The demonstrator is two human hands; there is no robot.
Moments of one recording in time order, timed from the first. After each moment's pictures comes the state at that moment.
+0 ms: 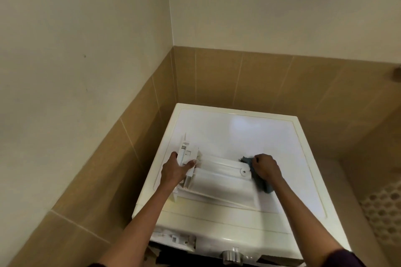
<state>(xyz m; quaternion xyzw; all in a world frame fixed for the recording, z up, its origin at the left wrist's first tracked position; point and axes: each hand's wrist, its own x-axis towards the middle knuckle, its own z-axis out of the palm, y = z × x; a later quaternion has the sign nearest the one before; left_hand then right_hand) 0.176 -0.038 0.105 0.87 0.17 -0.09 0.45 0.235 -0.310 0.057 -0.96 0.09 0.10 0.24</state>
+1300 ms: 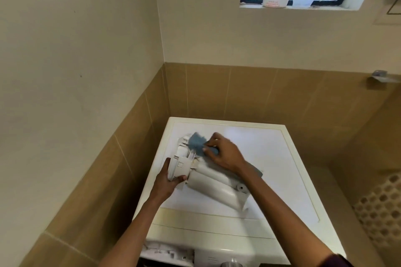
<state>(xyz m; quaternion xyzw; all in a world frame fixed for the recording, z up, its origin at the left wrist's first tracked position) 0.180 -0.015 0.091 0.82 0.08 -0.06 0.57 0.228 -0.217 0.160 -0.93 -0.21 -0.04 0.30</state>
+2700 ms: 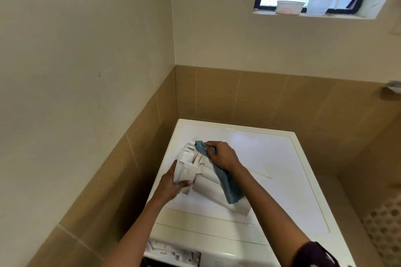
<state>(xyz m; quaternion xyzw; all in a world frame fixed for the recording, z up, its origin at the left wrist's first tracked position) 0.175 -0.003 0.103 0.84 0.06 -0.08 0.53 0.261 -0.182 0.138 -0.95 -0.14 0.03 0.30</state>
